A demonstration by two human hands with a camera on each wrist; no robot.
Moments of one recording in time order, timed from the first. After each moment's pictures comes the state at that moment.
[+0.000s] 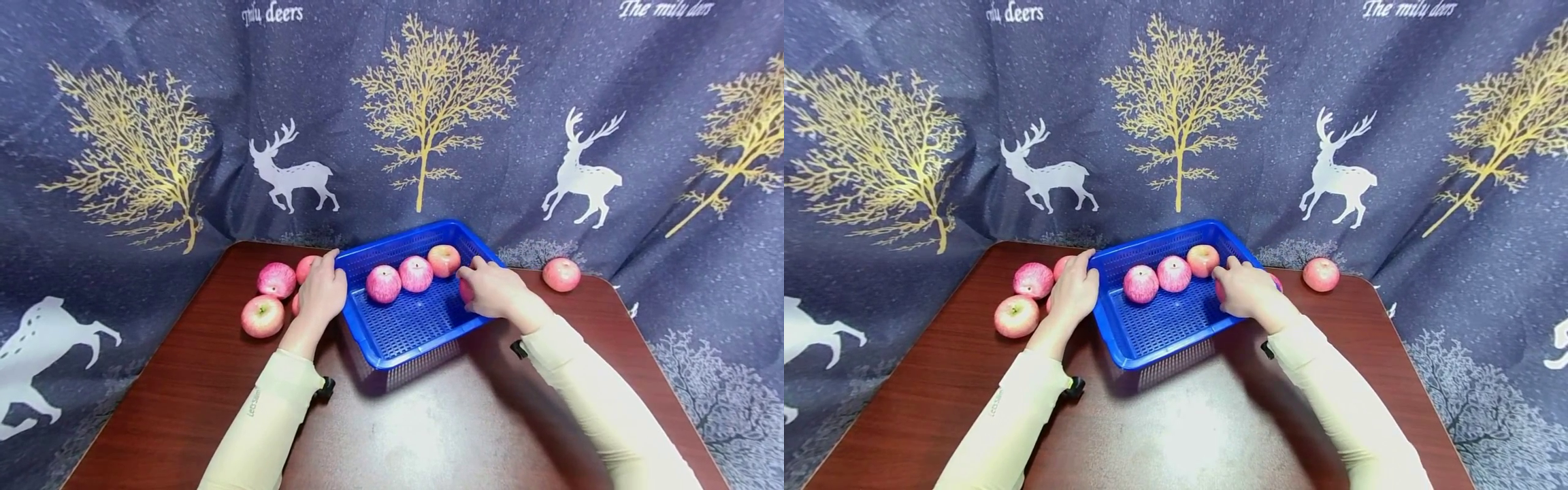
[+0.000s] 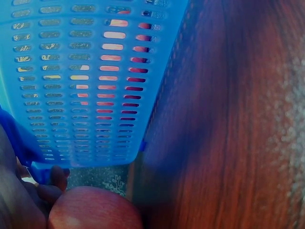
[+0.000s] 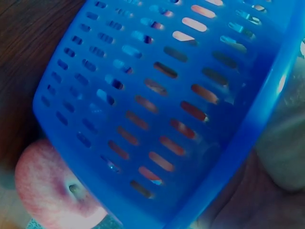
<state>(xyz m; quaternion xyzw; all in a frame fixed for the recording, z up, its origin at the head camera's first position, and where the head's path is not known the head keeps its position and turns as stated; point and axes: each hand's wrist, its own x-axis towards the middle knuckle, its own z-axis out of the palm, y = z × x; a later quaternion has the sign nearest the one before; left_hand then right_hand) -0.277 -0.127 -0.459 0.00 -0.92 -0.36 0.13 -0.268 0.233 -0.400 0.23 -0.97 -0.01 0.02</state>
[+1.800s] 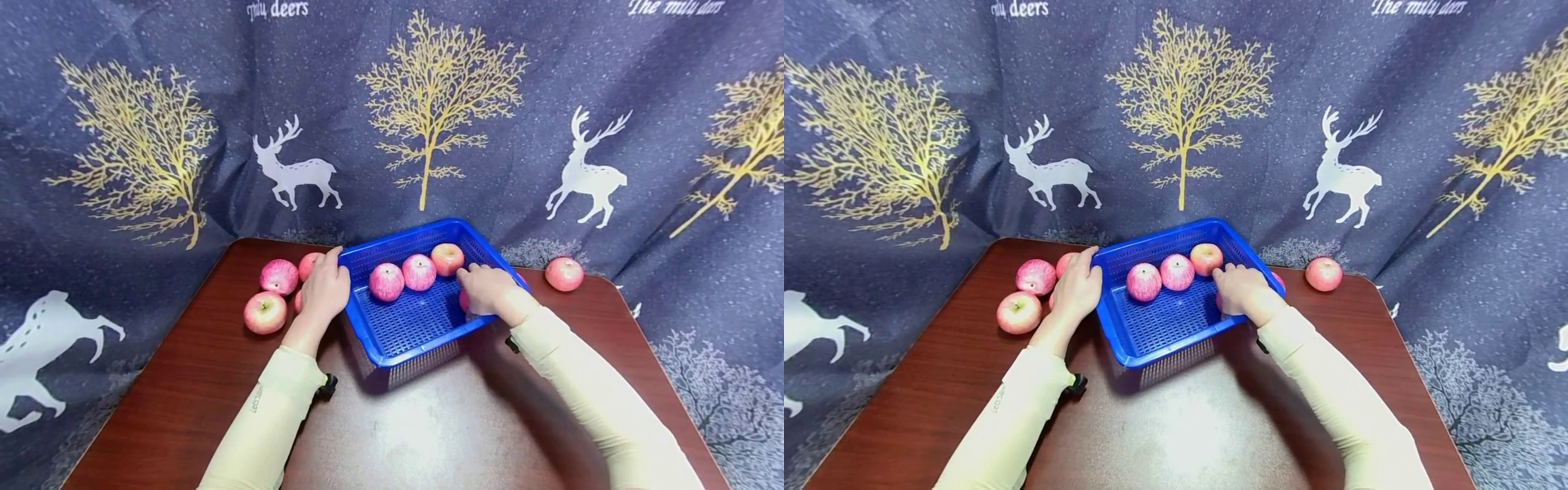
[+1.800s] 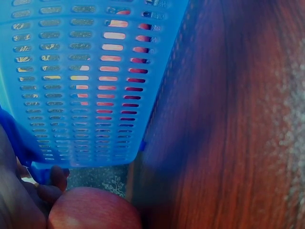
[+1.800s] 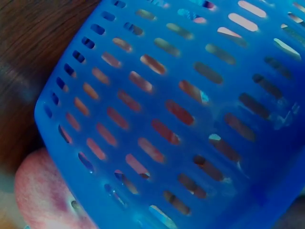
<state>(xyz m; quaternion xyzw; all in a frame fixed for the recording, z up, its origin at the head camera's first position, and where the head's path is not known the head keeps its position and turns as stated) -0.276 -0.126 -0.459 0.00 -0.92 -0.37 0.13 -0.284 0.217 -0.410 0.22 -0.97 -0.08 -0.06</state>
